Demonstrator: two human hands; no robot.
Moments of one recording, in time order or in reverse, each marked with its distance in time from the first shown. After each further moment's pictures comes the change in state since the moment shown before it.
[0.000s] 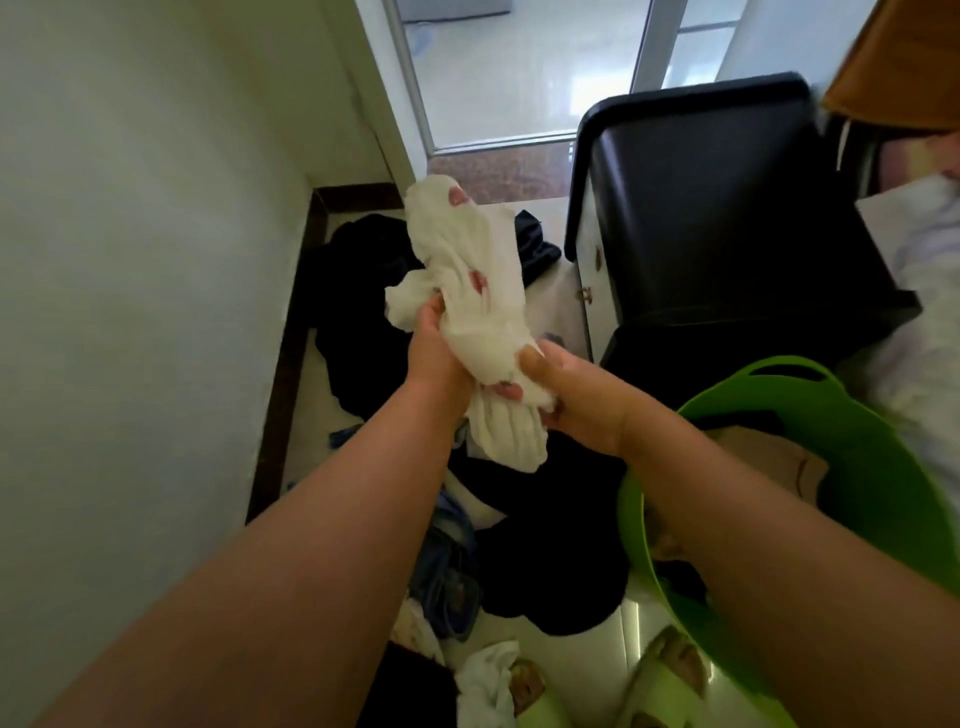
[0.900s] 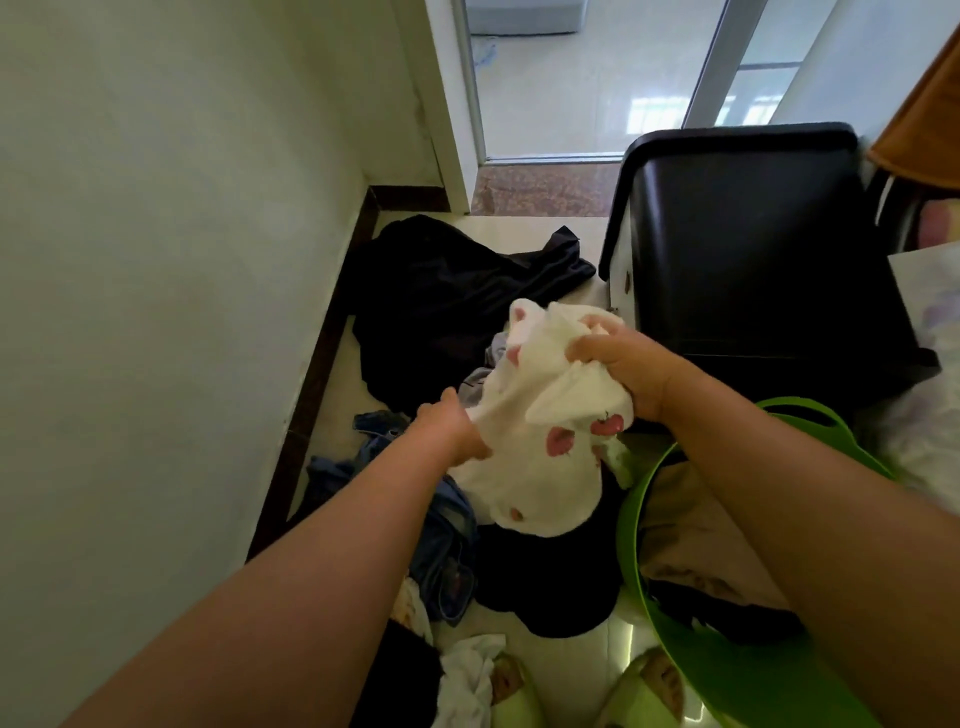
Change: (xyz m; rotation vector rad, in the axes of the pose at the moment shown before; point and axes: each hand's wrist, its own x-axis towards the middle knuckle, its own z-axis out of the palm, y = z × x) left_hand -0.060 -0.015 -0.030 1.462 0.059 -0.202; right_hand -0.030 -0.065 -0.020 -0.189 0.143 0.060
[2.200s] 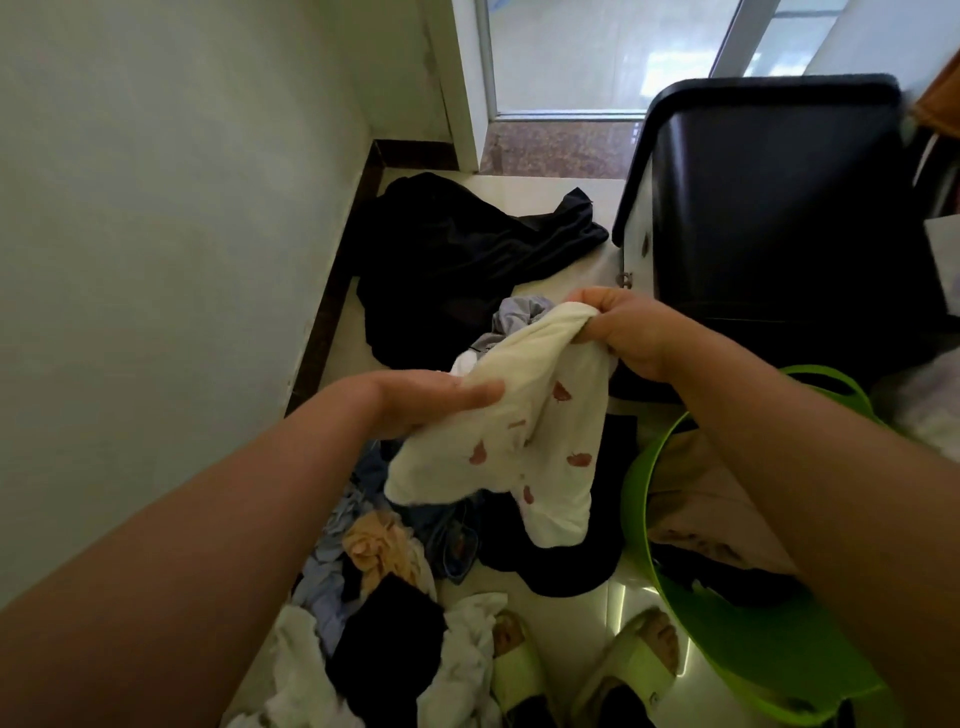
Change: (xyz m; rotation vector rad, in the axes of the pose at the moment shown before) left_hand -0.004 -0.059 -0.031 -0.365 -0.598 0.254; right_hand 0.010 0.007 0.020 -0.190 -0.102 -0.080
